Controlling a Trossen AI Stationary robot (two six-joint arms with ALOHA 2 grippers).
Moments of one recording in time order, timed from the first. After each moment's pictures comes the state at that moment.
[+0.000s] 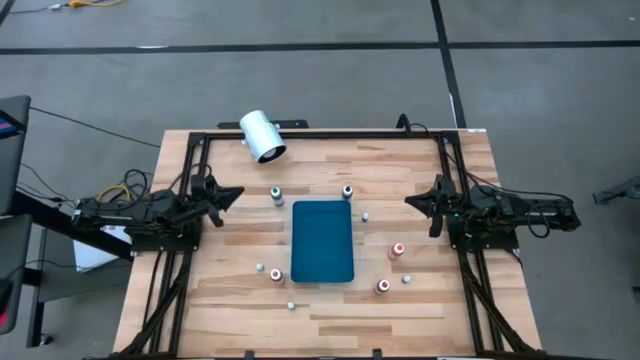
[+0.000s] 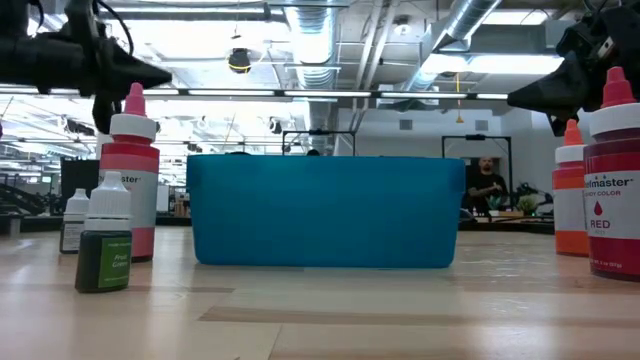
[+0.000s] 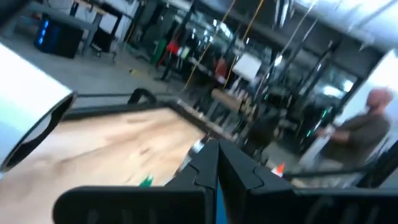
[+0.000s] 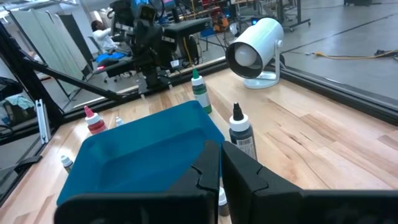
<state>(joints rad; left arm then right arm) -0.06 0.02 0.06 0.14 -0.47 -0.49 0.04 0.00 0.16 -0.31 0.24 0.24</state>
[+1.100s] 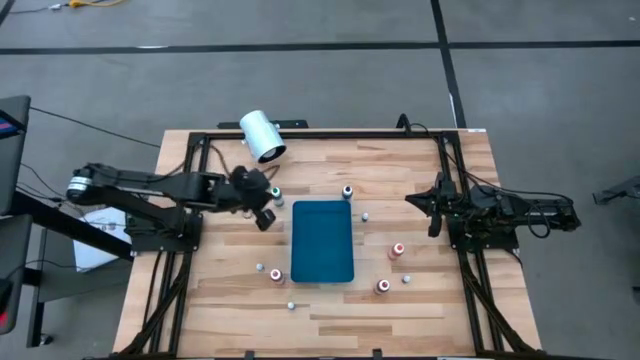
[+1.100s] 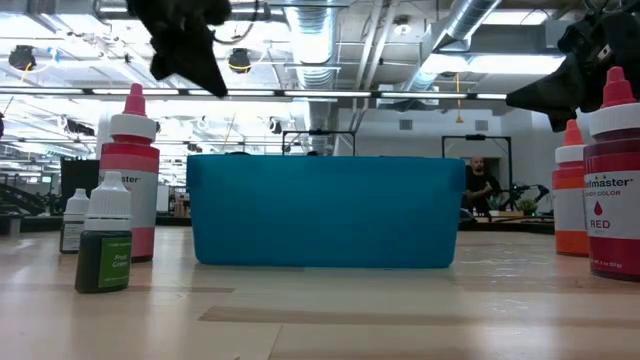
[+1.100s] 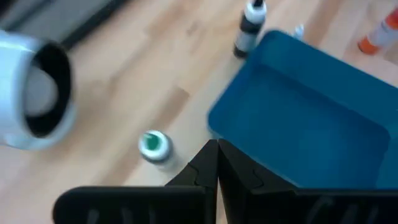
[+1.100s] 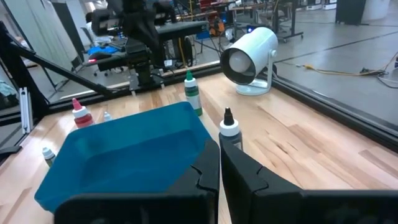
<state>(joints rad) -0.05 1.18 0.97 -0.67 -0.38 -0.52 0.04 0.00 0.16 -0.31 0.26 0.15</state>
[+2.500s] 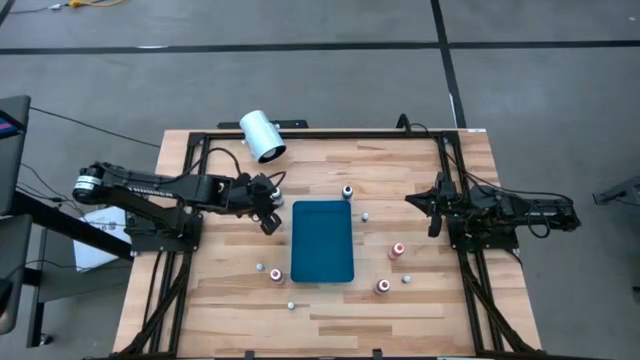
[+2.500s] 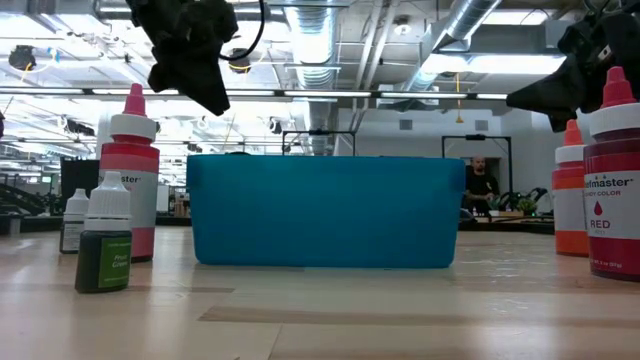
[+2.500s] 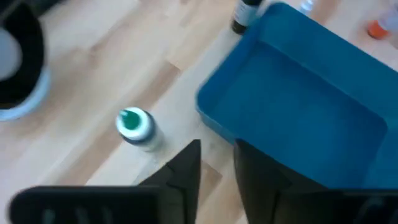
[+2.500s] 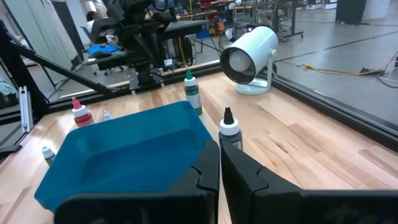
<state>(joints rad) -0.05 1.23 0.97 -0.68 -0.37 -0.62 0.04 0.00 0.16 -0.31 0.26 0.15</state>
